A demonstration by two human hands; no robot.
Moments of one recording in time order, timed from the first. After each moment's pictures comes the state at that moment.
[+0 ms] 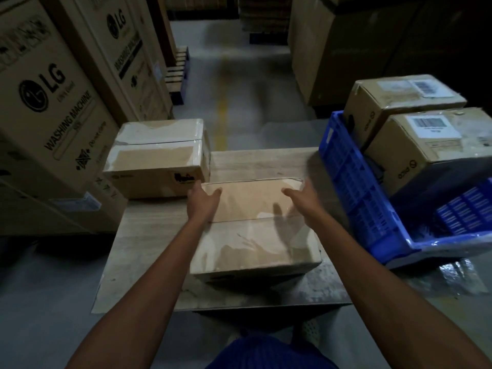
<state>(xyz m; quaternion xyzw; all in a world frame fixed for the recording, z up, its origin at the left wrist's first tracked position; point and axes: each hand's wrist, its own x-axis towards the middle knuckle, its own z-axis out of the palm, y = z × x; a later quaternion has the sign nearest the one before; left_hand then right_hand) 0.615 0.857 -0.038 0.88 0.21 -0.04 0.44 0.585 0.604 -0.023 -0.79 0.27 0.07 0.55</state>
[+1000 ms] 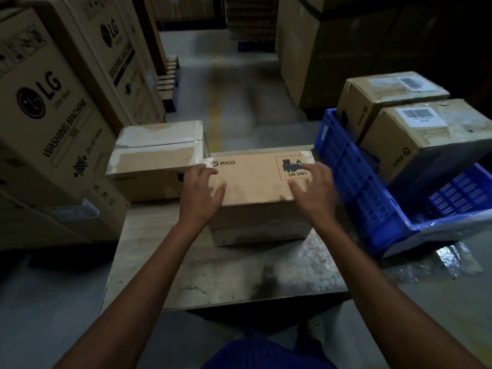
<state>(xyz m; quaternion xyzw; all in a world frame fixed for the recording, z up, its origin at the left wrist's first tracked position) 0.573 0.890 0.010 0.93 -0.11 0.16 0.32 0.527 0.633 0.022 -0.90 0.16 -0.17 0.37</state>
